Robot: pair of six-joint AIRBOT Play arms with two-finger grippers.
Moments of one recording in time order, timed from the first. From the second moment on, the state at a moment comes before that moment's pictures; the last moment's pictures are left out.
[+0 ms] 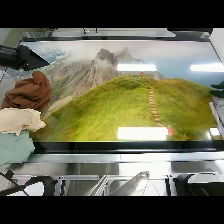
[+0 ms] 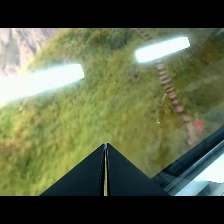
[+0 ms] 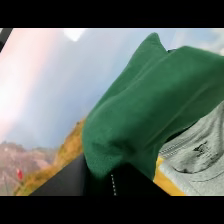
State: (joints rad) left arm 0.20 -1.37 1.63 0.76 -1.47 -1.19; right arm -0.95 -1.67 2.05 -0.93 1.36 1.61
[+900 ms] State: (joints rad) left arm 0.20 -1.37 1.63 0.76 -1.52 -1.19; right arm -0.96 -1.62 1.73 -1.59 1.69 1.74
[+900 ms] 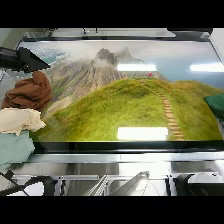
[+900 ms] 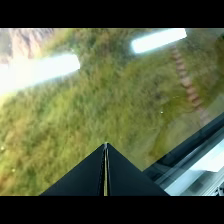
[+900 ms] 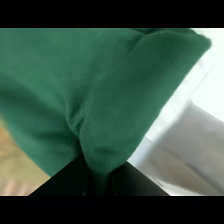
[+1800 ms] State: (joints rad) left arm 0.20 -1.37 1.66 0.76 -1.50 -1.19; right arm -0.85 -1.60 1.67 -1.49 1.81 1.79
